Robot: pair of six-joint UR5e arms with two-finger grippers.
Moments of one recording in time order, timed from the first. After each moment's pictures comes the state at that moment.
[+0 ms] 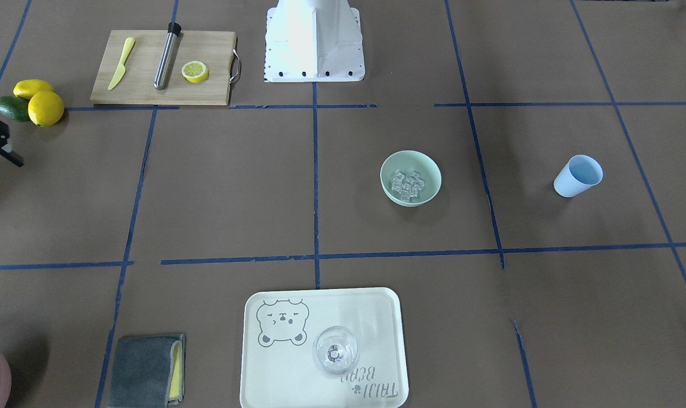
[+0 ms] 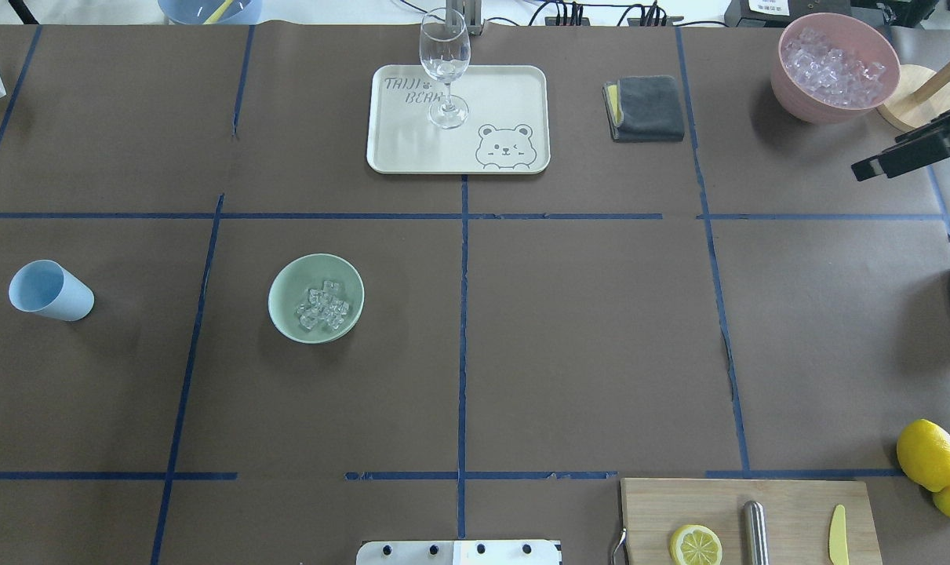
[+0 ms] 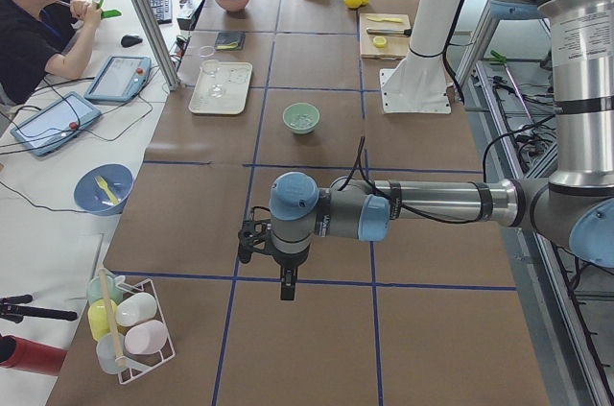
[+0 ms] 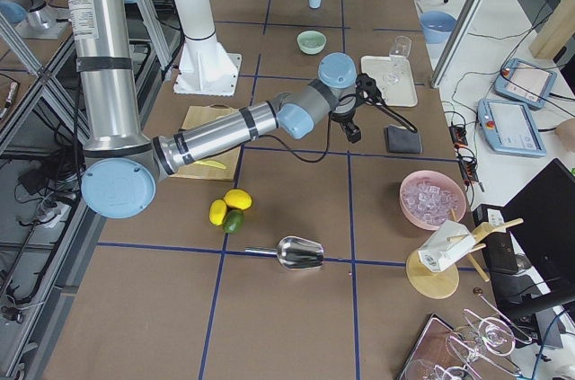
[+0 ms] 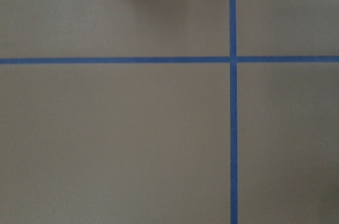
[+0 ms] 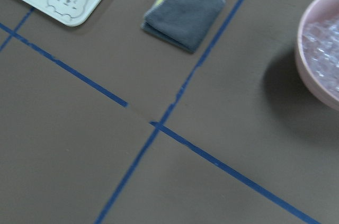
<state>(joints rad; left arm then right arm) -1.59 -1.39 -1.76 -1.62 -2.29 -0.01 1.21 -1.44 1.87 -1.19 2.43 0.31</state>
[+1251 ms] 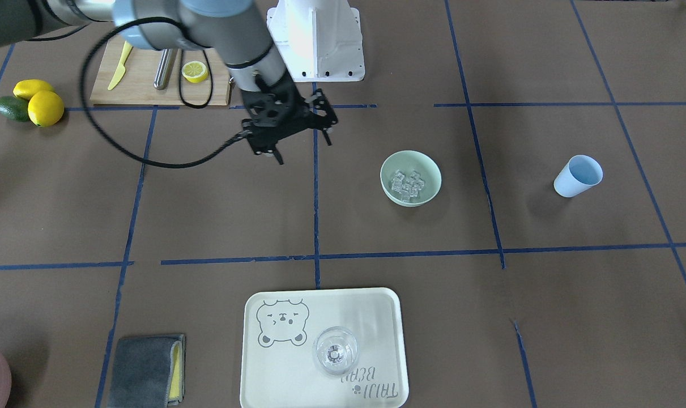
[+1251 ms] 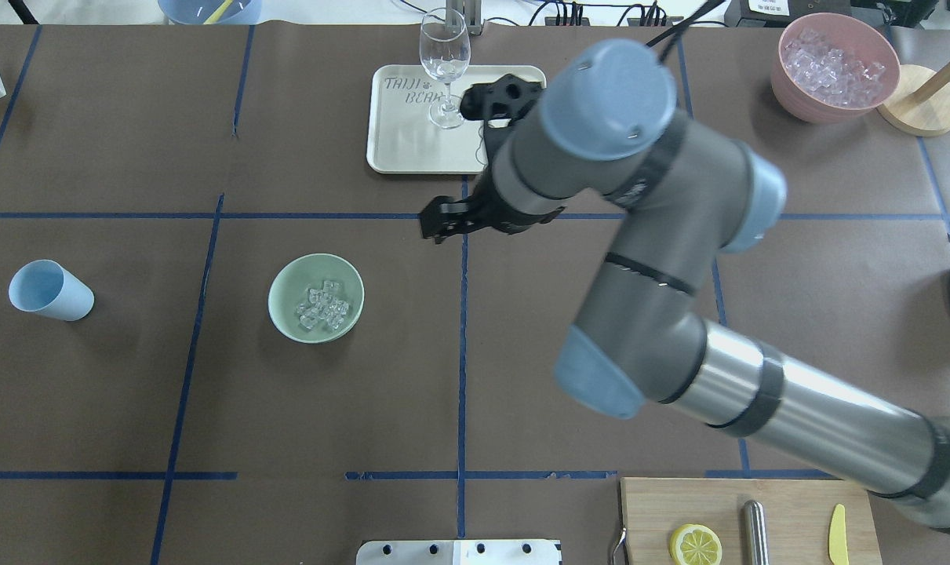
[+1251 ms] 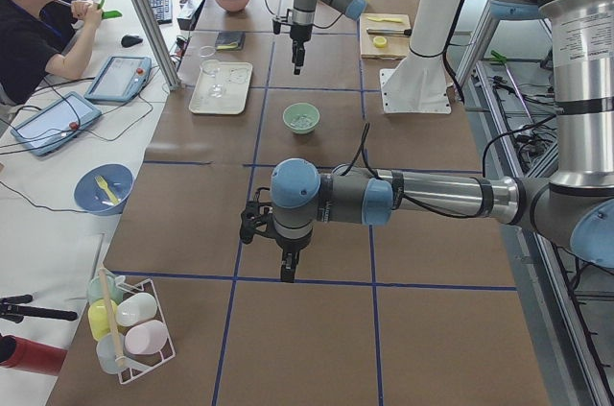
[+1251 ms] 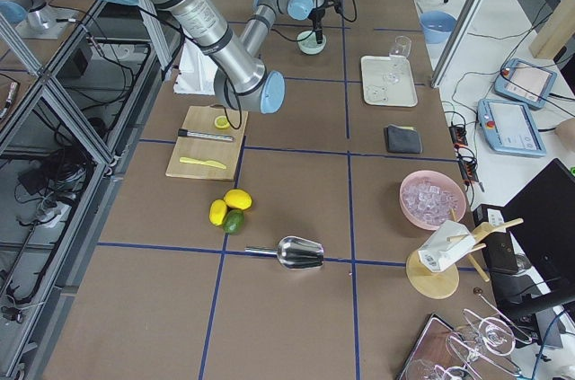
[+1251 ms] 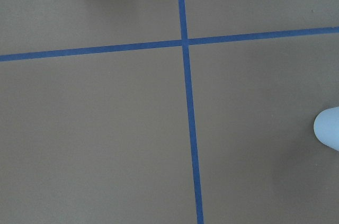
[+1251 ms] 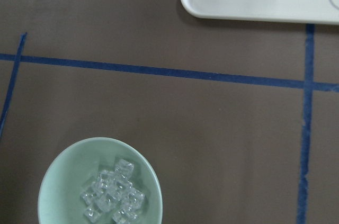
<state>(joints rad) -1.60 -1.39 -1.82 -1.57 -2.36 0.06 0.48 -0.53 1.39 -1.49 1.79 1.17</state>
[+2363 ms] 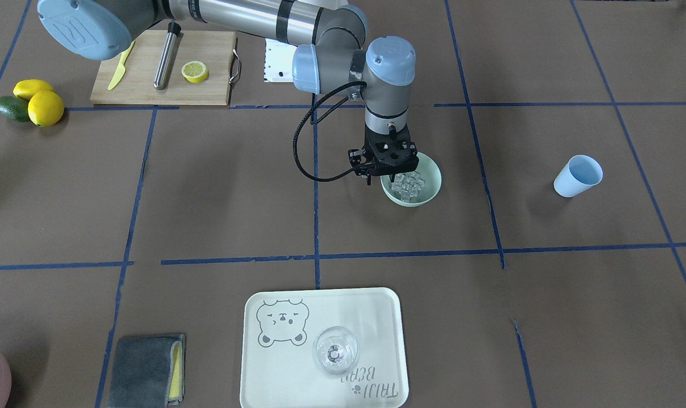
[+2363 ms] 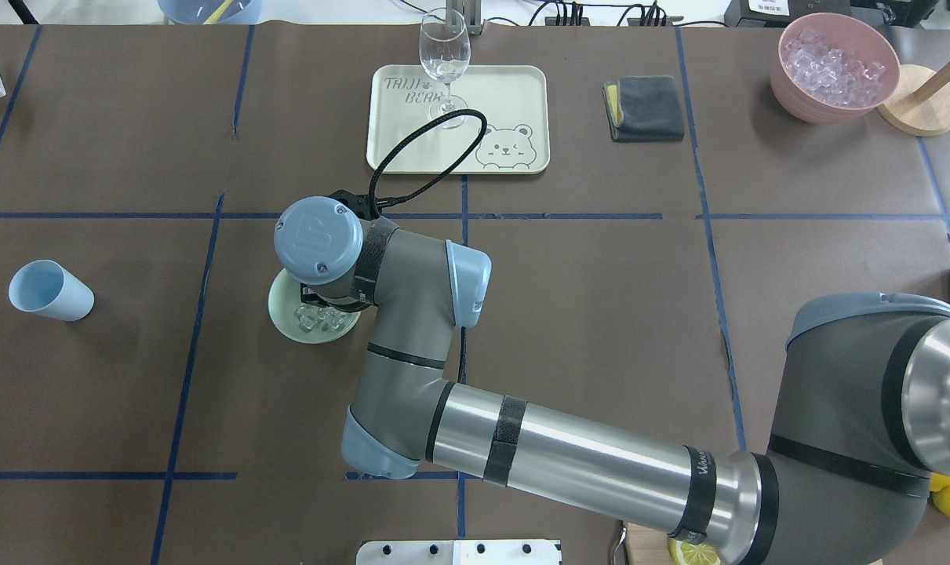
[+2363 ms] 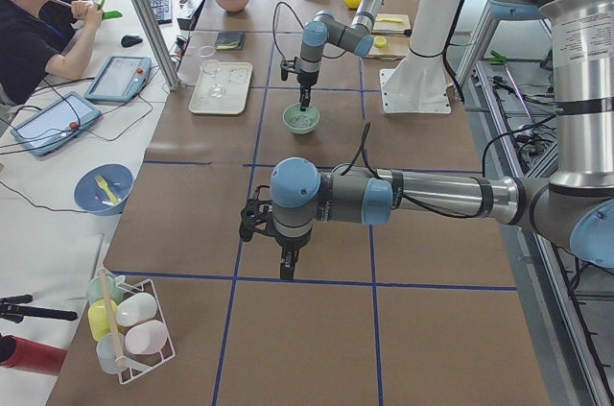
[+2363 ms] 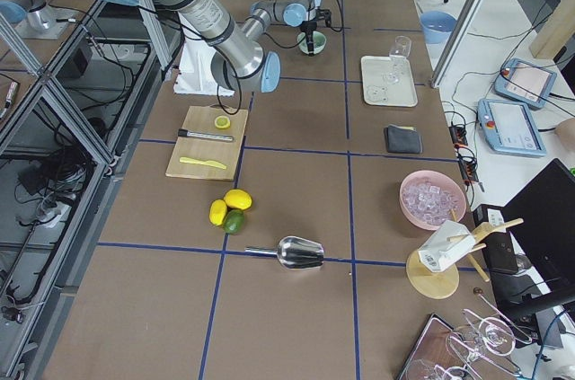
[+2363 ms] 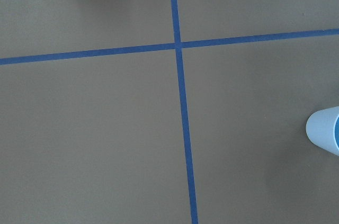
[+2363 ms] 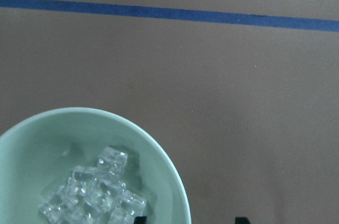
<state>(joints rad) -1.60 -1.39 -1.82 -1.58 -2.38 0.06 0.39 -0.44 1.12 -1.41 1.70 1.23</state>
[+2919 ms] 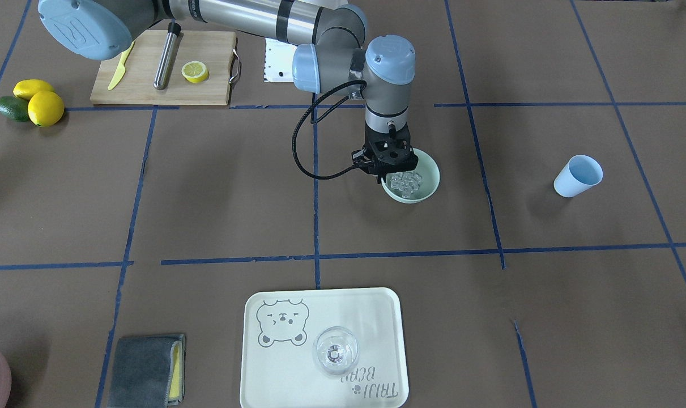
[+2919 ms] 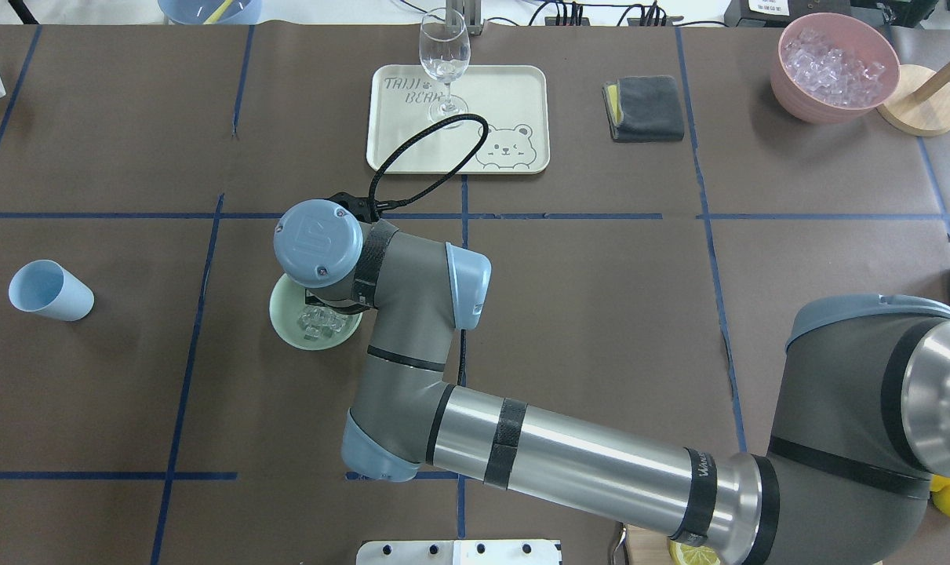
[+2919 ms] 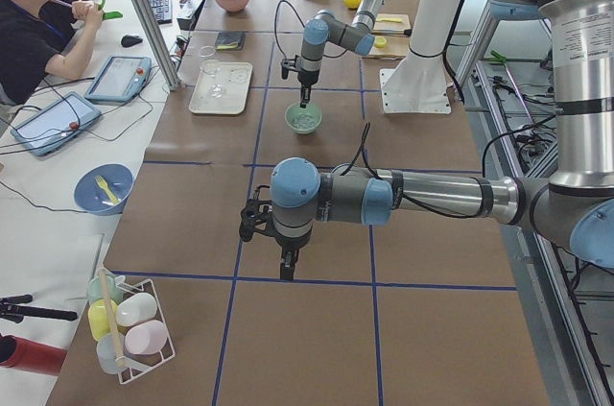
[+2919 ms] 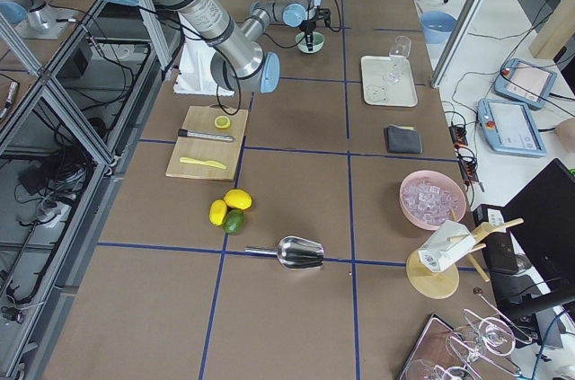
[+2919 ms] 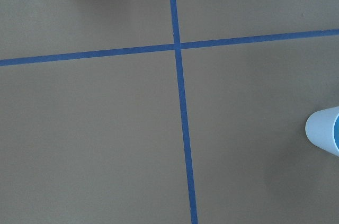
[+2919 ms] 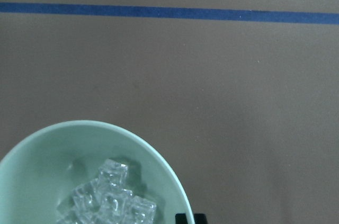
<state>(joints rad) -1.60 -1.39 -1.82 -1.58 -2.38 0.06 0.40 -0.45 1.16 -1.41 1.71 1.25</state>
